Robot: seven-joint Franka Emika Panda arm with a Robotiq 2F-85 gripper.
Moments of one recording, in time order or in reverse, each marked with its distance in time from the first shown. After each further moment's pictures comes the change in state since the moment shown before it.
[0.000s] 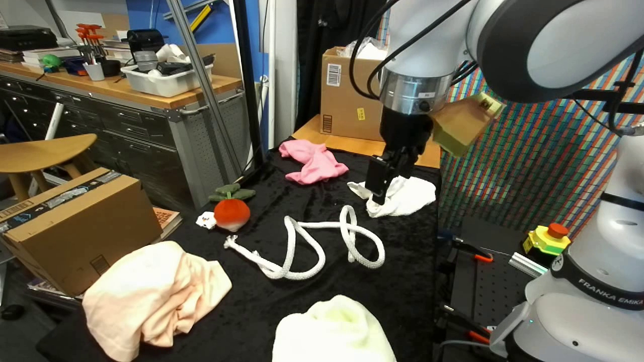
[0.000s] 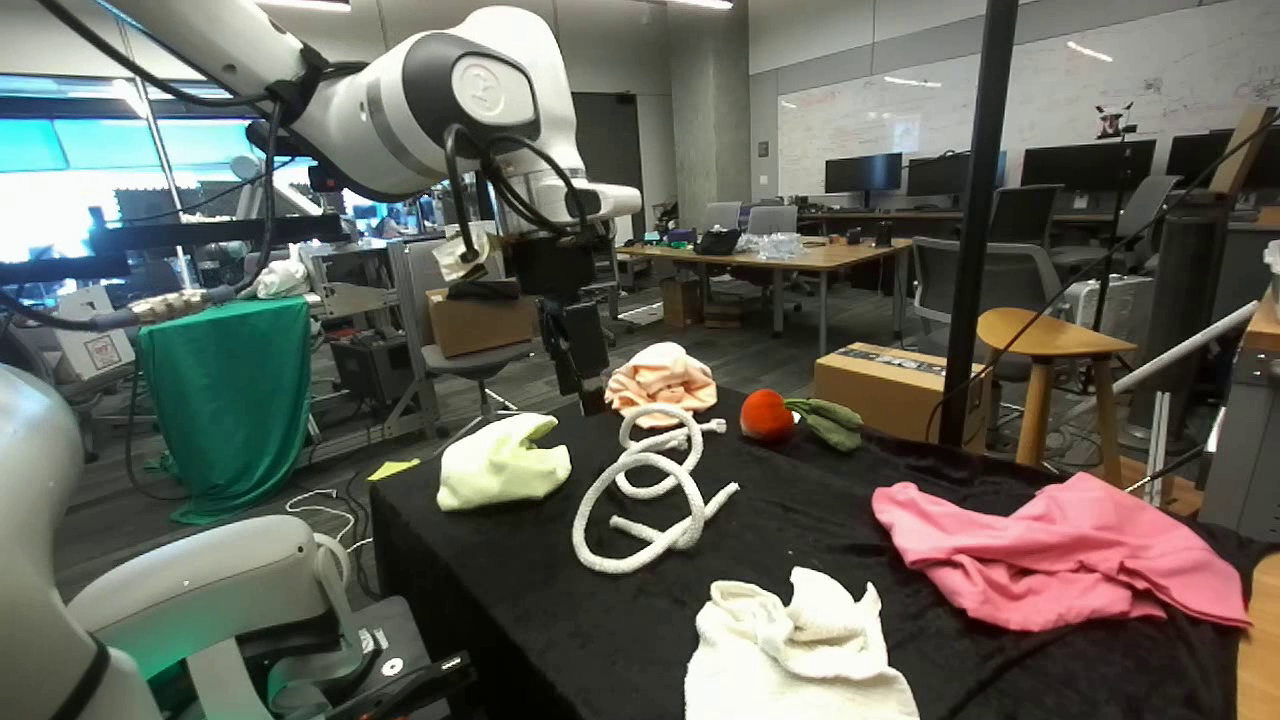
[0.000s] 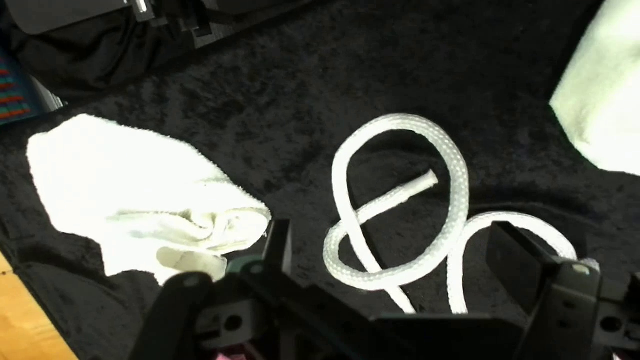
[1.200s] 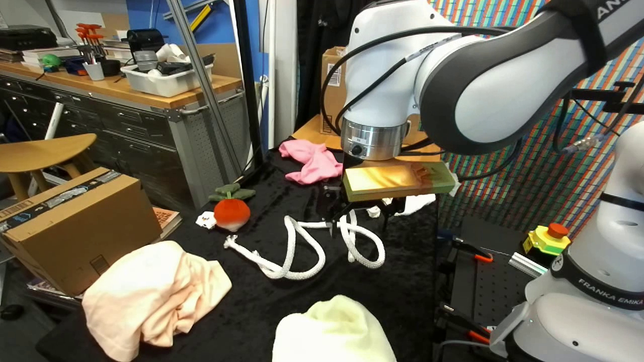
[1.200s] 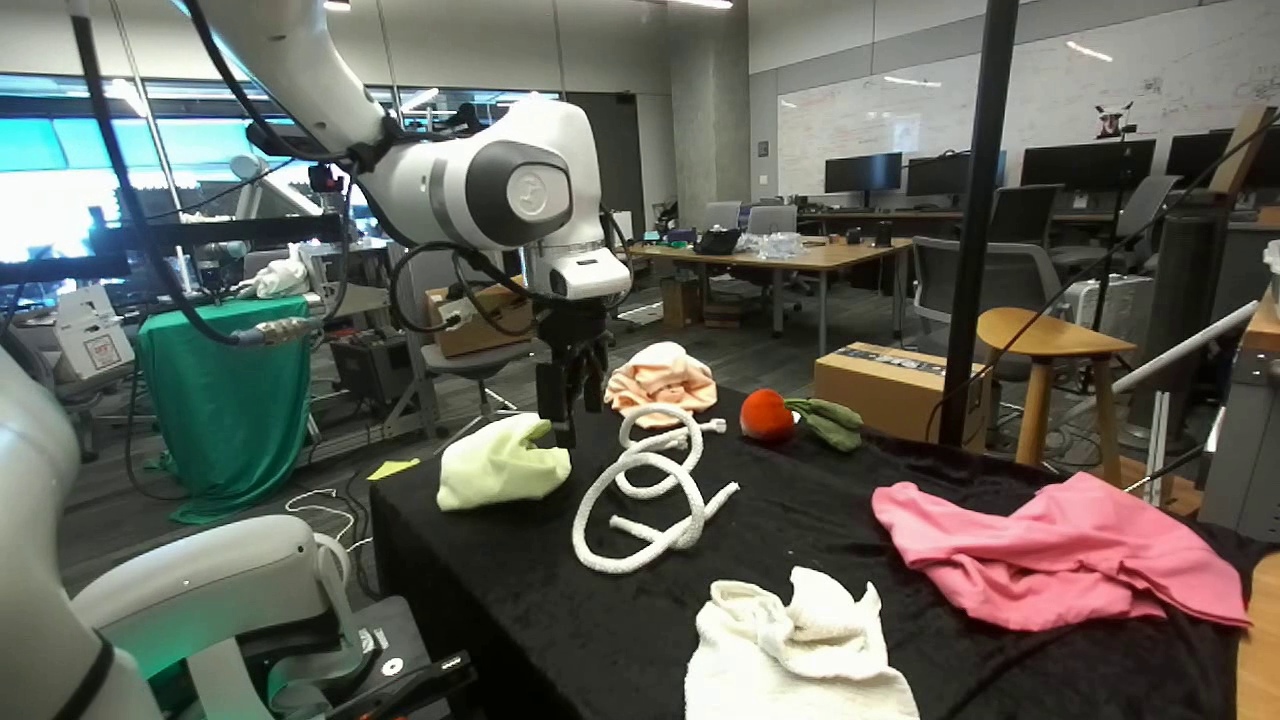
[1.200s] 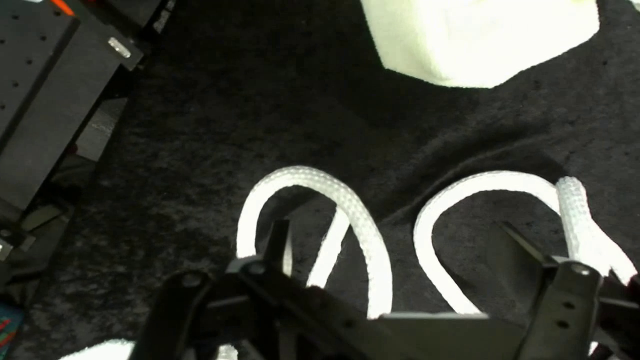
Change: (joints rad) arm 0.035 0.261 0.028 0.059 0.115 0.222 0.643
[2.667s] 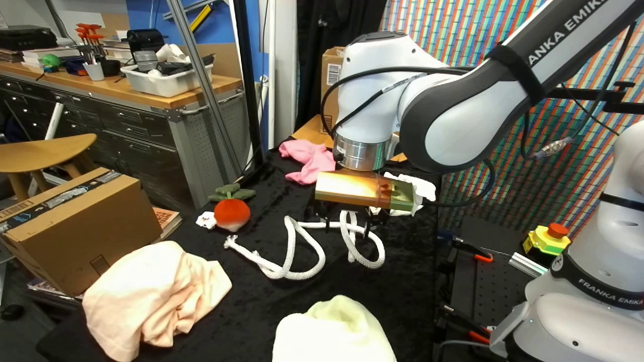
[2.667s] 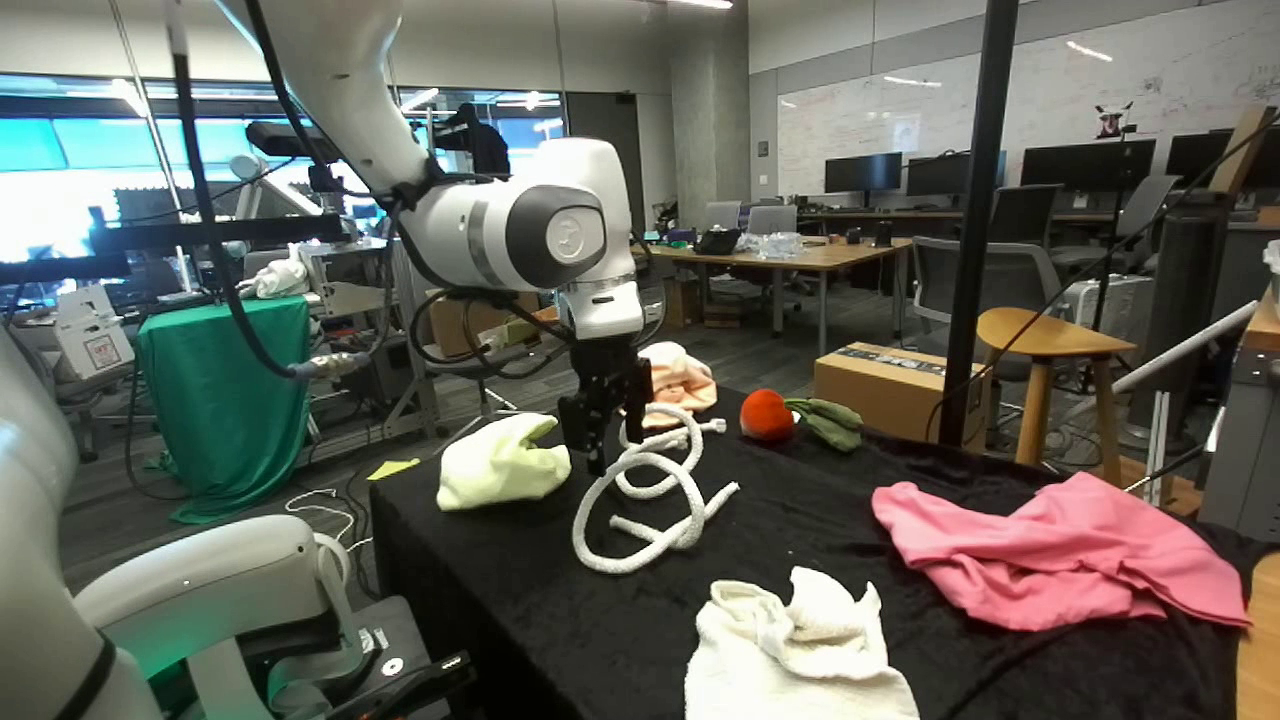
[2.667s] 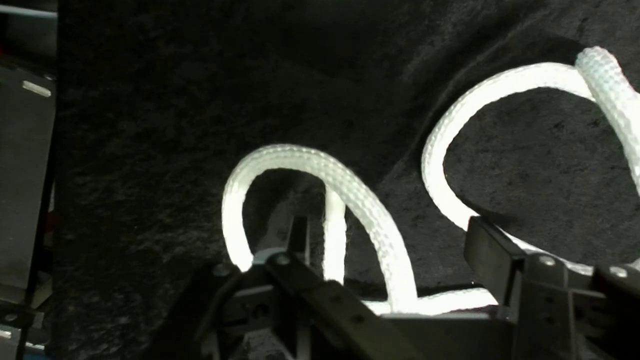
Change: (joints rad) arm 0.015 0.108 -0.084 0.000 -0.091 0.137 0.325
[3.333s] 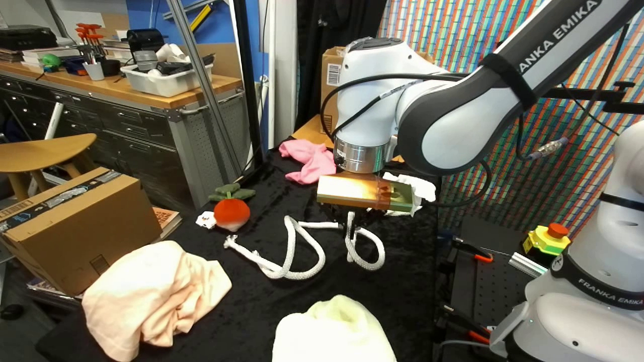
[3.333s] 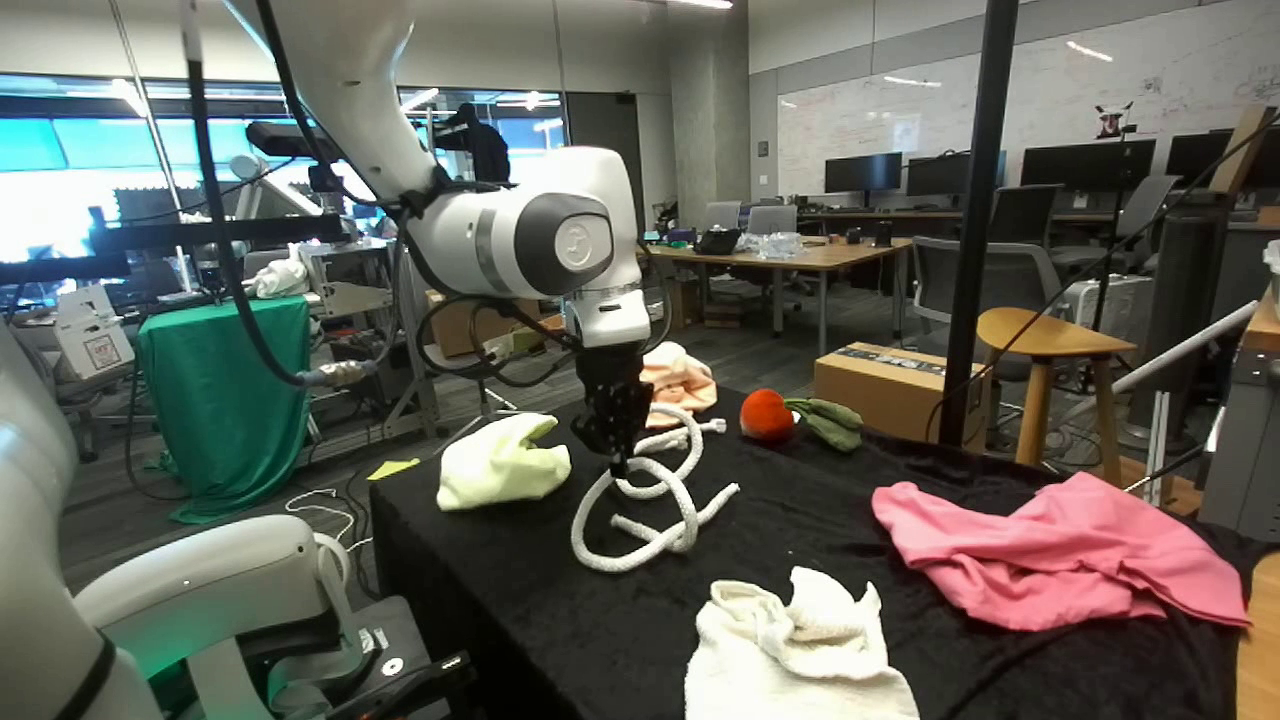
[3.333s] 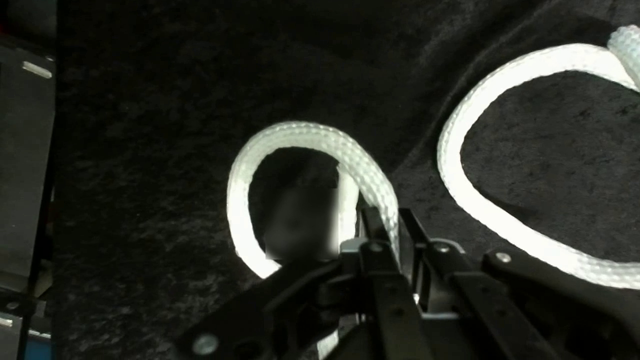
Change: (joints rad) arm 0.000 0.019 -0.017 0.000 -0.031 0.000 0.001
